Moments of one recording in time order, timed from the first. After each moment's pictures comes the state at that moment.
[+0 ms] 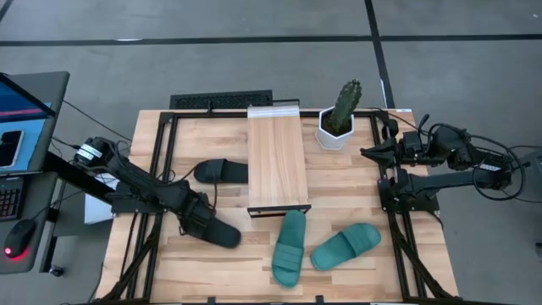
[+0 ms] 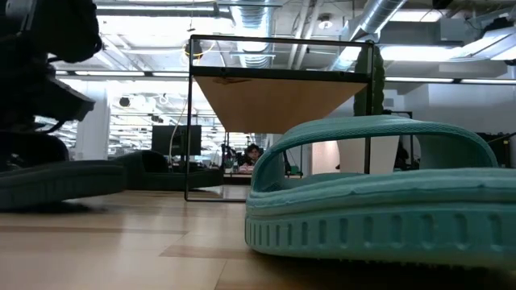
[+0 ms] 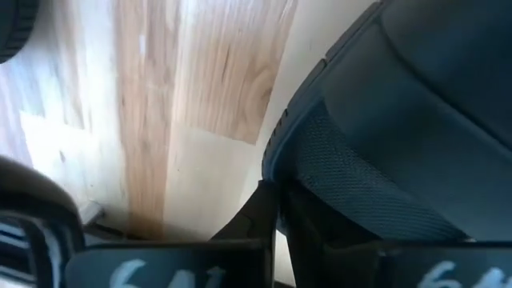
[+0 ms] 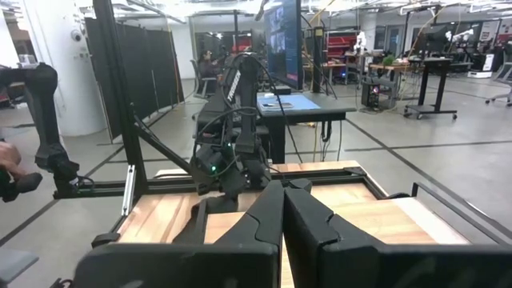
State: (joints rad) left arm -0.42 1.39 0.69 -1.07 -0.01 -0.69; right arm 0.00 0.39 0.79 -0.40 0.00 0.00
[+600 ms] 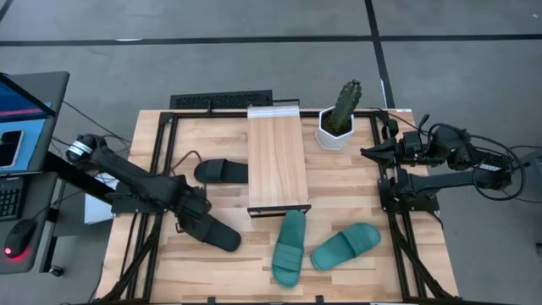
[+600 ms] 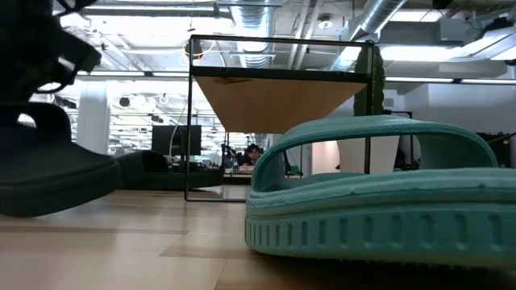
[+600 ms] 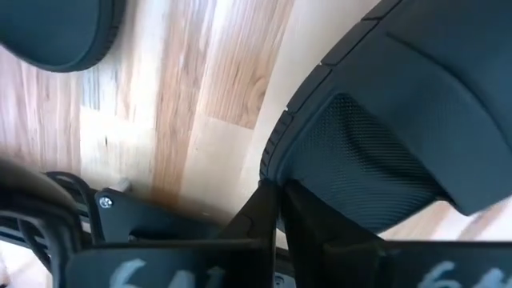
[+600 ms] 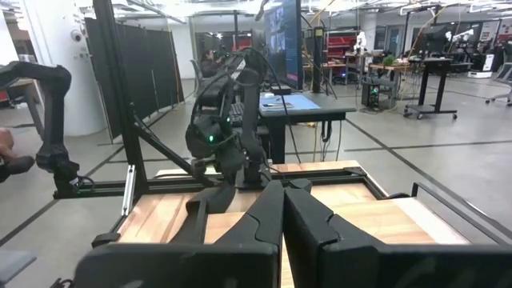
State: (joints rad) left arm -0.42 1.23 0.84 -1.26 -0.03 -0.73; right arm 0.00 0.39 0.79 -0.40 0.00 0.00
